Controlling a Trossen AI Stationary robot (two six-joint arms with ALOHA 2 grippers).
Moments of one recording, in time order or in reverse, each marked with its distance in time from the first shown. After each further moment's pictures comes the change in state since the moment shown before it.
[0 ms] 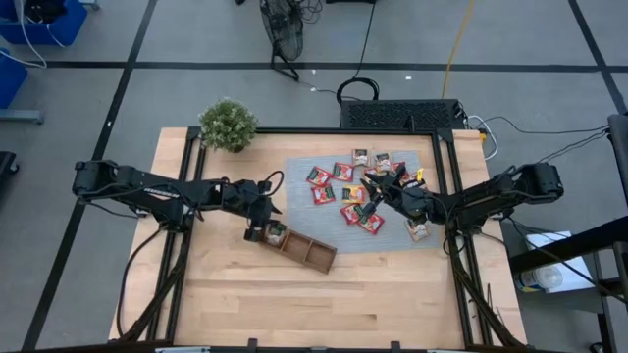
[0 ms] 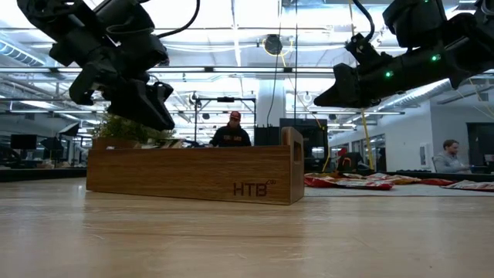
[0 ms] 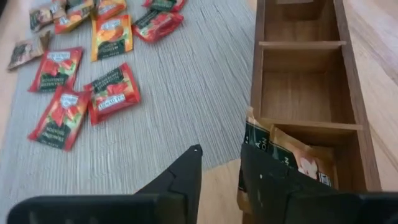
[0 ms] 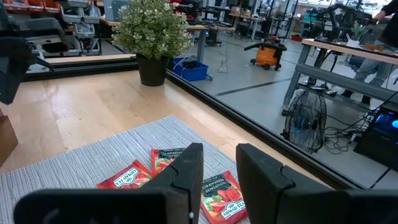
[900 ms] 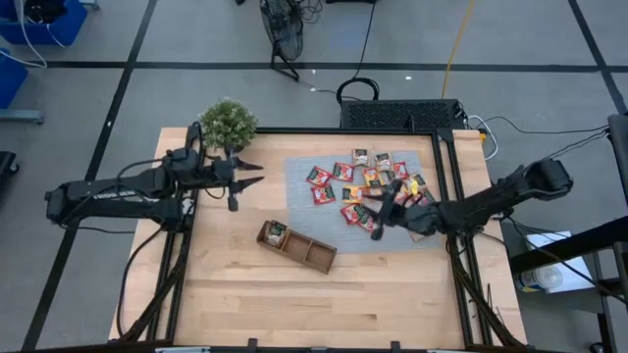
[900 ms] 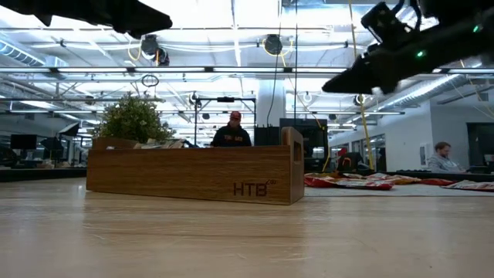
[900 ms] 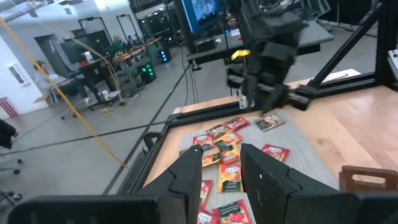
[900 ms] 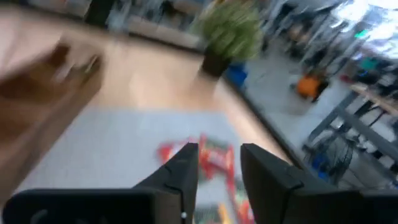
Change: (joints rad) left arm 0.177 -0.505 0.049 0.064 -0.010 -0.015; right arm 0.245 -0.137 0.080 -0.363 0.016 -0.200
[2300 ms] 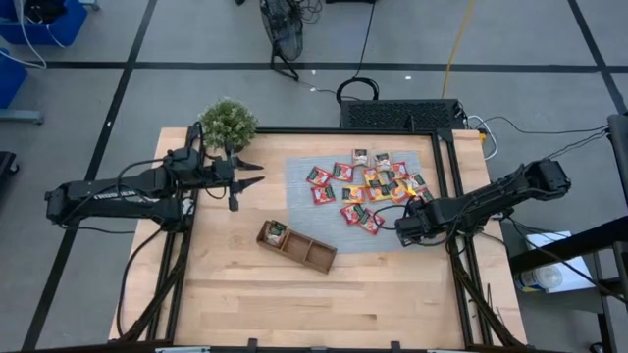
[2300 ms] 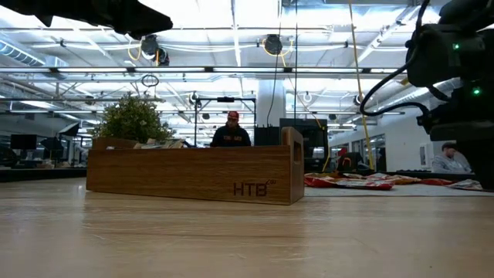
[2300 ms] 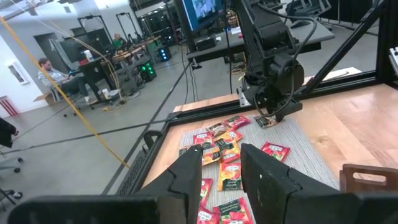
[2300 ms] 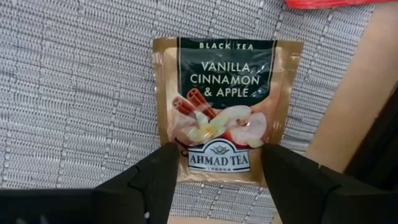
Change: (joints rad) left arm 0.002 0.006 0.000 -0.001 0.000 0.000; right arm -0.038 0.079 0.080 -1.402 -0.673 1.620
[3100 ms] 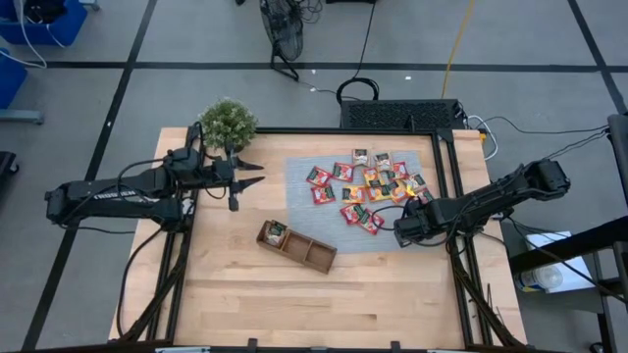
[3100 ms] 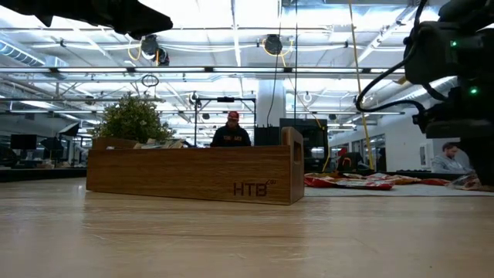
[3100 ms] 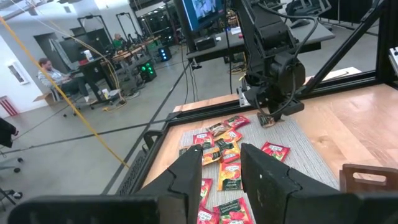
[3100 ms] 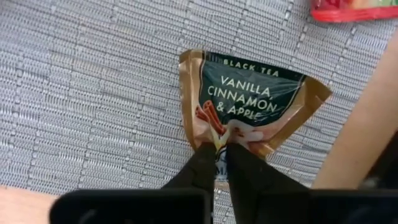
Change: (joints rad) left arm 0.000 0.000 0.000 0.000 0.000 0.000; right arm 0.000 0.003 -0.004 0.037 0.024 -0.035
